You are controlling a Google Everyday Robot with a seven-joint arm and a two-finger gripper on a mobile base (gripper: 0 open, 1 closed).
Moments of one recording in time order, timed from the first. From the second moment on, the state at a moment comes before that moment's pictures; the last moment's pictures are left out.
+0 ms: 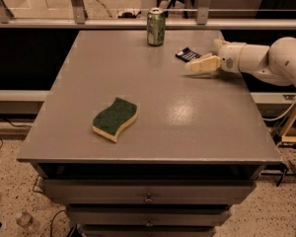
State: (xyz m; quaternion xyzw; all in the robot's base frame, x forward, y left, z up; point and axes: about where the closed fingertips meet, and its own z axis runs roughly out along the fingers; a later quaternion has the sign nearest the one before) arm 0.777 -0.206 0.848 -0.32 0.72 0.24 0.57
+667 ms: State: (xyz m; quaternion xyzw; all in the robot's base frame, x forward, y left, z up) arm 0.775 -0.197 0.830 -0.32 0.72 0.25 0.55
